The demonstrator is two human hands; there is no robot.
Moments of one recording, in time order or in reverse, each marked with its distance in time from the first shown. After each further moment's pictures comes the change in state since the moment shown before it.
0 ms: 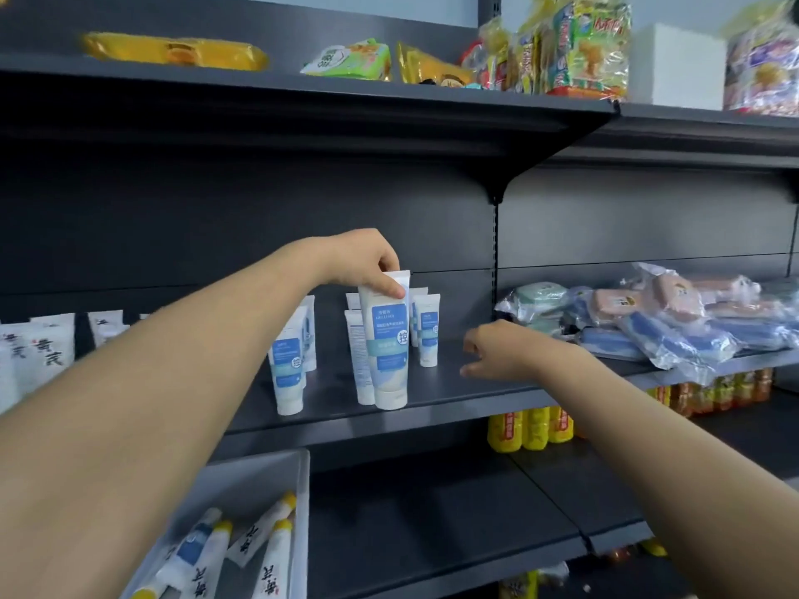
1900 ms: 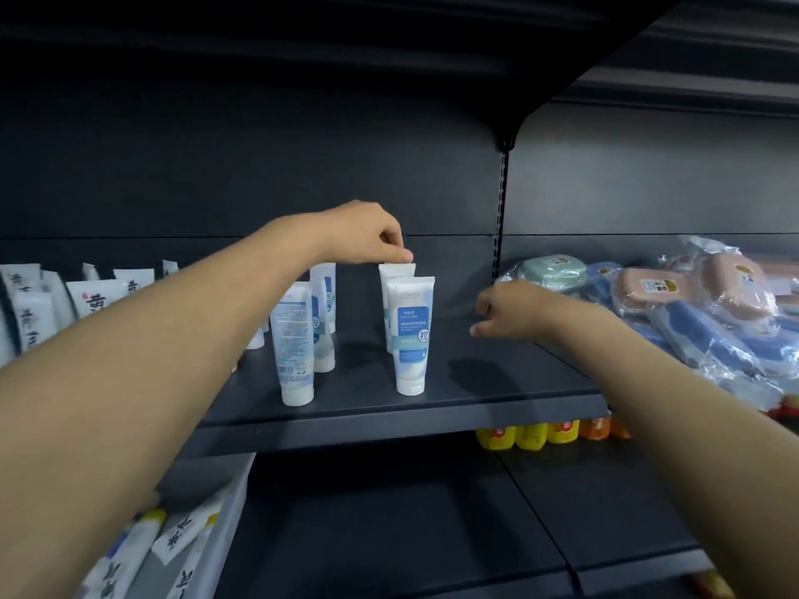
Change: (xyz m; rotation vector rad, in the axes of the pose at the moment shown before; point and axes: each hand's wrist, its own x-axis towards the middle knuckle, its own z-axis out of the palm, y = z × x) left_hand 0.132 0.011 0.068 0.101 0.073 -0.068; right_hand 0.109 0.129 0.032 -0.043 0.035 -0.043
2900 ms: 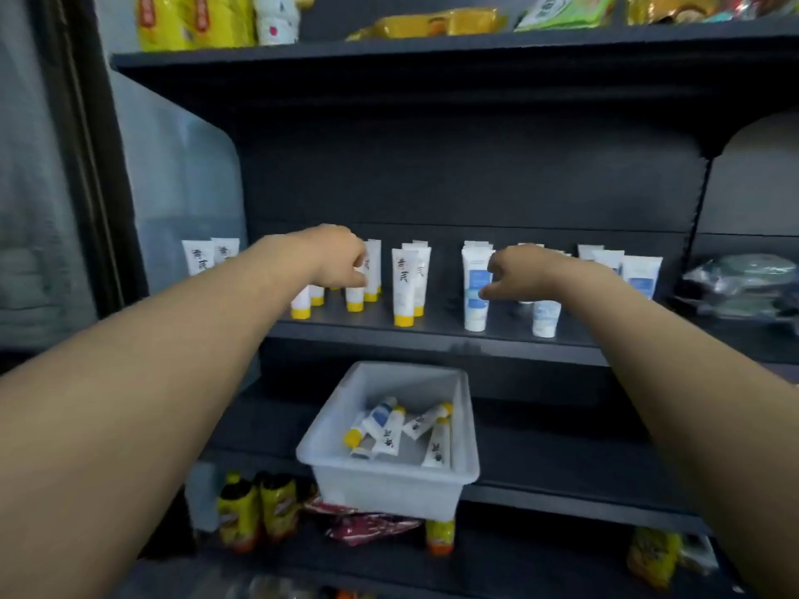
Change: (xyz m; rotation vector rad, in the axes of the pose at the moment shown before) left_hand -0.390 -0.145 -0.107 0.443 -0.155 -0.472; right_hand -0.104 -0.337 -0.087 0.130 0.046 -0.192
